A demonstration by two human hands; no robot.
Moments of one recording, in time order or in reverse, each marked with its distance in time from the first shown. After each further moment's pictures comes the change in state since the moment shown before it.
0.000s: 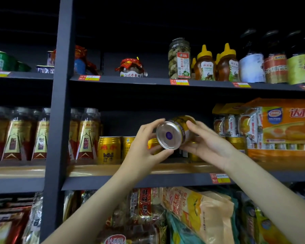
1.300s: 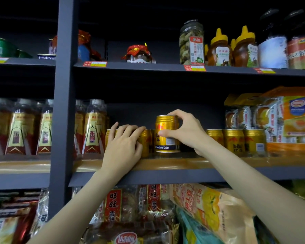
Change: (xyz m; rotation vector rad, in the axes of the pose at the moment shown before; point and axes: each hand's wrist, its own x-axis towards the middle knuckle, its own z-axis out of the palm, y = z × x) left_hand 0.002 -0.085 -0.053 1.202 0.116 0.115; right_hand 0.059 0.043 0.041 -1.098 0.123 -0.307
